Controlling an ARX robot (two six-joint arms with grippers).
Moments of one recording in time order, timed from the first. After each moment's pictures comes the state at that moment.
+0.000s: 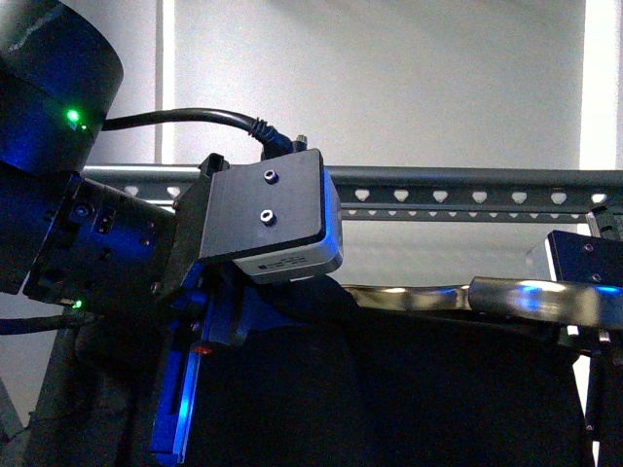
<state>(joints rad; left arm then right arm) -0.30 1.50 1.14 0.03 0.56 1.37 -0.06 1.64 1.19 0.06 -0.70 -1.41</state>
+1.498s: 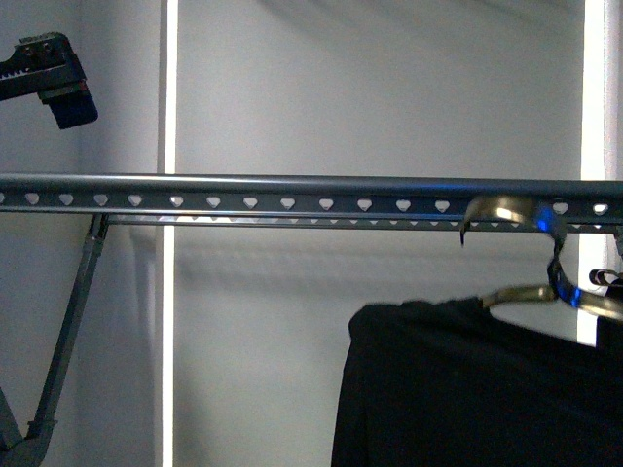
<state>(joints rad) -0.03 1.46 1.09 0.75 -0.22 -0.21 -0.45 1.42 1.15 -0.81 -1.08 -1.25</state>
